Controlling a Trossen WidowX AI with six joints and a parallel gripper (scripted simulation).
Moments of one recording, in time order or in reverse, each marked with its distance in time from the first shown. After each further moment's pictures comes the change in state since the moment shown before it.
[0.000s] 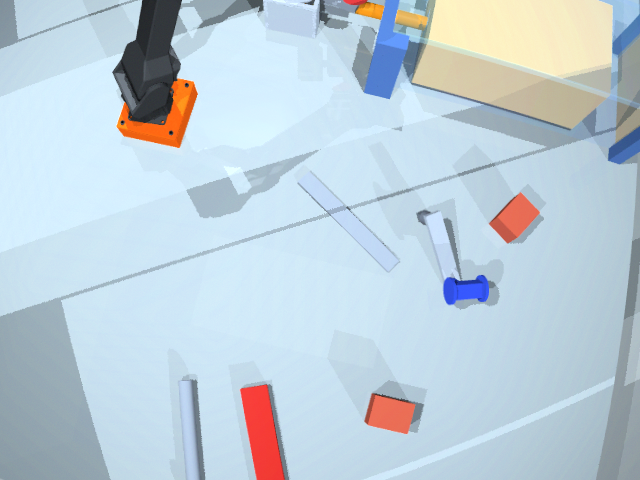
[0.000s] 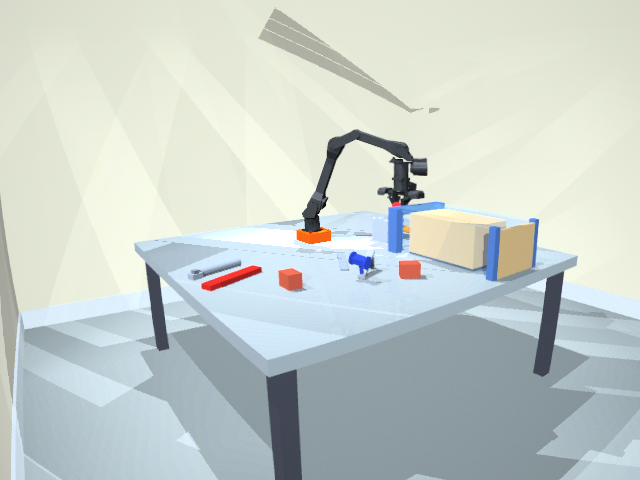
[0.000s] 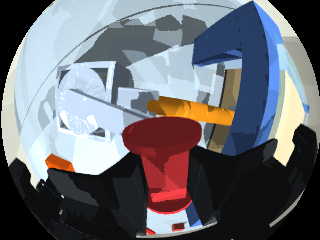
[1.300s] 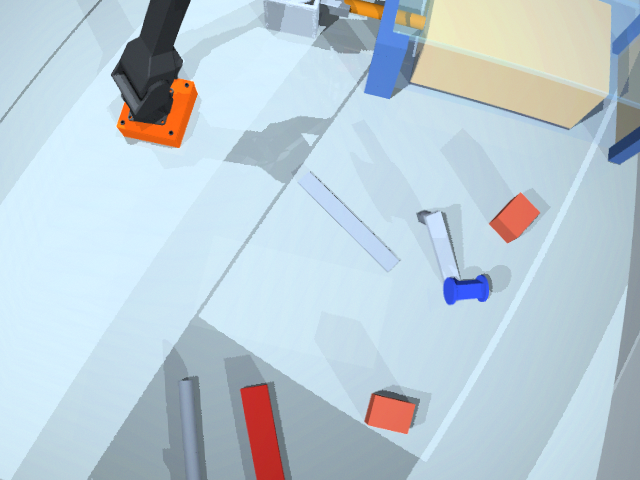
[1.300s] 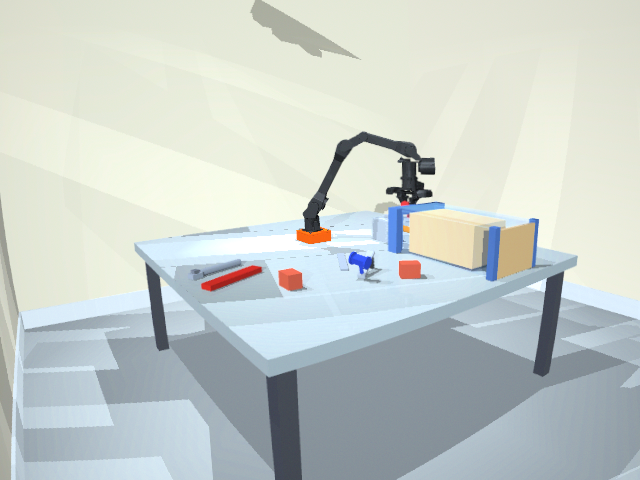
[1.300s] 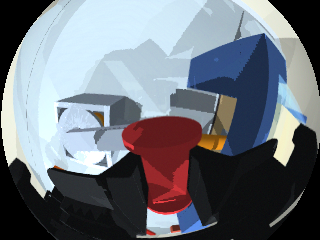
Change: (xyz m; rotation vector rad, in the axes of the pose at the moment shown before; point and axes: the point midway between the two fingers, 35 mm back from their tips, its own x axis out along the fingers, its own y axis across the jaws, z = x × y) arm -0.002 -0.010 0.045 0.007 0.000 -0.015
